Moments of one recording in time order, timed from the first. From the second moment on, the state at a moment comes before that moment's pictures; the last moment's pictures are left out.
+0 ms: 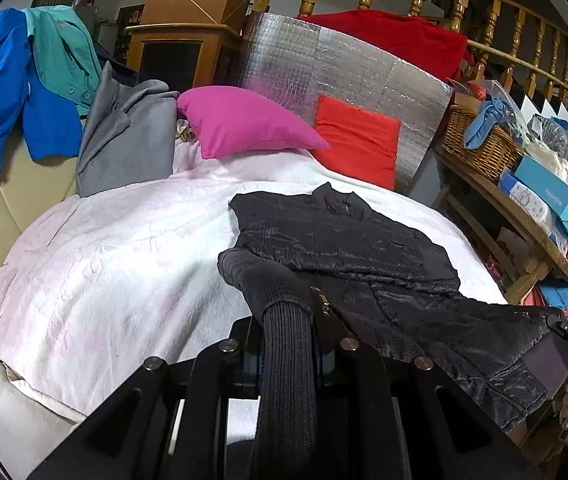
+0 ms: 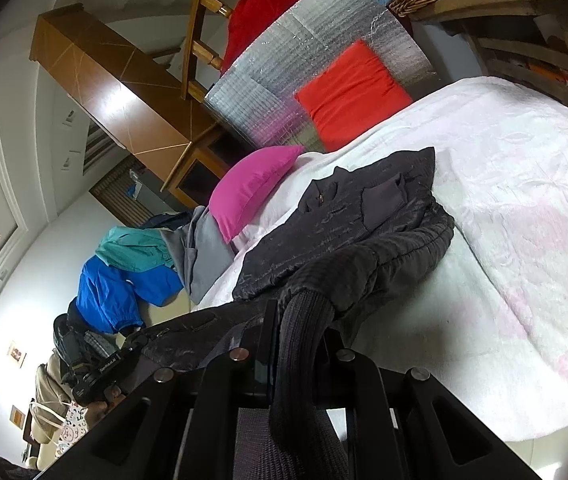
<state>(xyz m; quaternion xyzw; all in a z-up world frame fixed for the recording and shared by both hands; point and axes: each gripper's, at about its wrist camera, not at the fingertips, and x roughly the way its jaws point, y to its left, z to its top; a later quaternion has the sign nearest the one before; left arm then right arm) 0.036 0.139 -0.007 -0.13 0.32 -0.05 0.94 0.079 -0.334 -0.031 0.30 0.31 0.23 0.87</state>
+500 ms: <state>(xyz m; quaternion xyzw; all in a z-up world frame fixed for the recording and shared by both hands) 0.058 0.141 -0.001 -0.15 0.31 -0.04 0.94 0.097 -0.335 -0.024 0.31 0.29 0.21 0.88</state>
